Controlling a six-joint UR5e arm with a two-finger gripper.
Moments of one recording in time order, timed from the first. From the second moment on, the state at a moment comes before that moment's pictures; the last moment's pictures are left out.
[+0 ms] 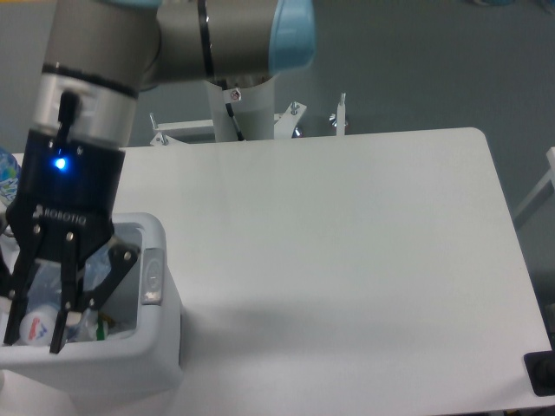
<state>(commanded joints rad) 2.10 -2.01 -1.13 -0.64 1.21 0.03</state>
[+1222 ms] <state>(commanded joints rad) 2.49 -1.83 -1.31 -0.90 1.65 0.76</state>
